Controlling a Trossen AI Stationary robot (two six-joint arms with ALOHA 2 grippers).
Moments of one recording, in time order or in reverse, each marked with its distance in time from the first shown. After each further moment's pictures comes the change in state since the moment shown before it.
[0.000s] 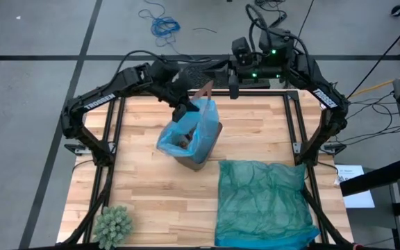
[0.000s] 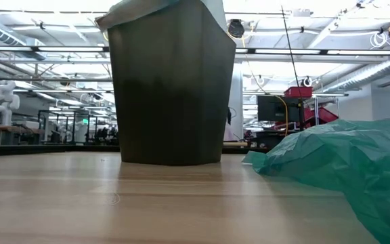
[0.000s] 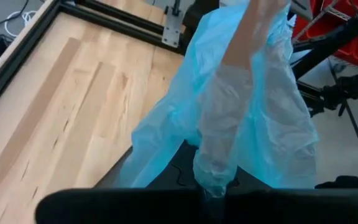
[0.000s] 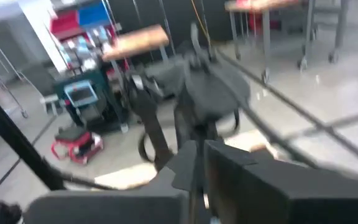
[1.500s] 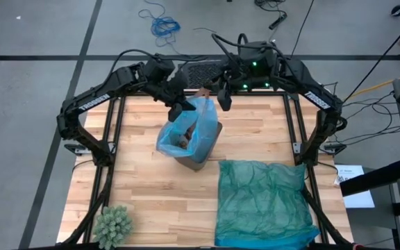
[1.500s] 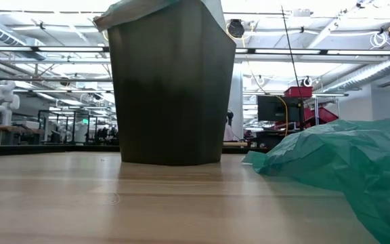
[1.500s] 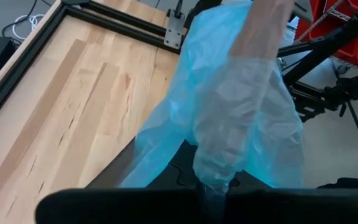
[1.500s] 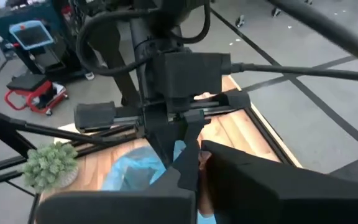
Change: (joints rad) left arm 0.005 -0.039 0.000 -0.027 -0.013 0.000; right arm 0.048 0.045 -0.001 -0.211 0.133 -0.067
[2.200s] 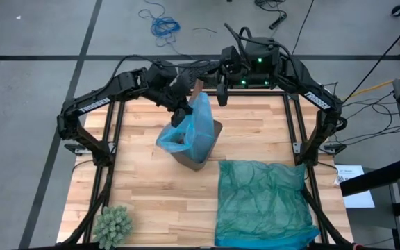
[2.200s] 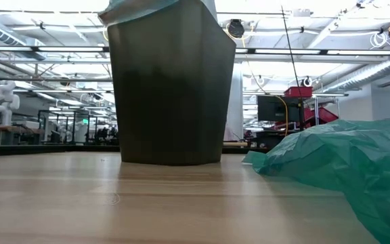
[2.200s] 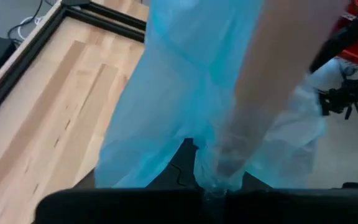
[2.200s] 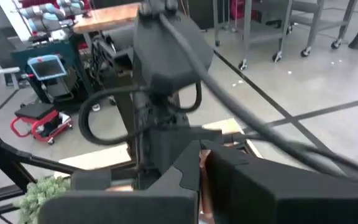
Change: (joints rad) left arm -0.077 0.000 -0.013 0.032 -0.082 -0.050; right arm -0.002 0.000 0.000 0.182 0.000 -0.036
